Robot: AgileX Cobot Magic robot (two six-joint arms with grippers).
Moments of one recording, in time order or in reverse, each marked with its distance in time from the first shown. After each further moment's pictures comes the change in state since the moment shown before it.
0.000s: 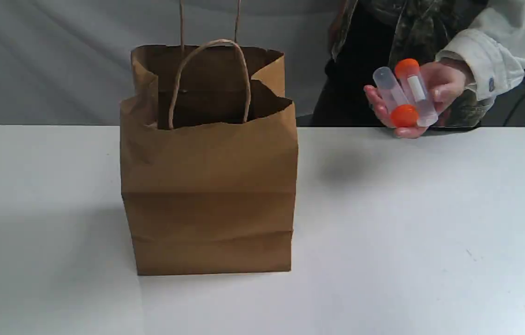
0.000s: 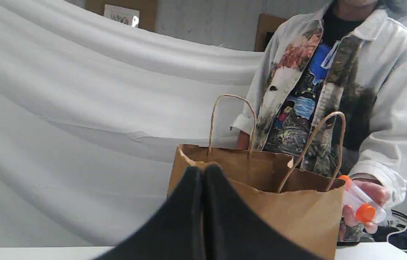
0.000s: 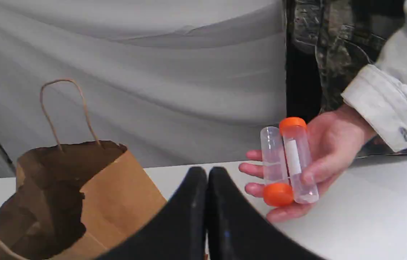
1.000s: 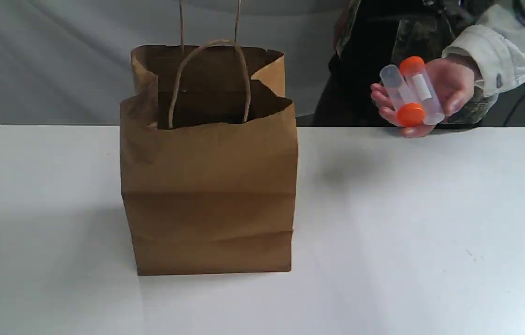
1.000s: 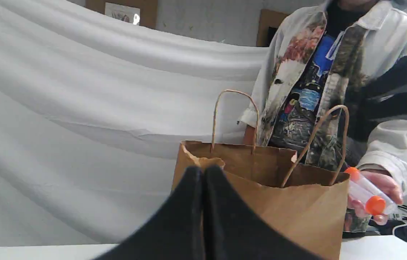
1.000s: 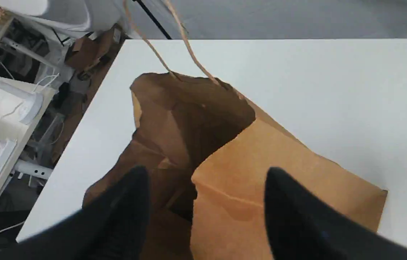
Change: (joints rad) left arm 0.000 0.000 0.000 0.028 0.000 -0.002; right arm 0.020 0.811 -0.730 0.400 0.539 -0.116
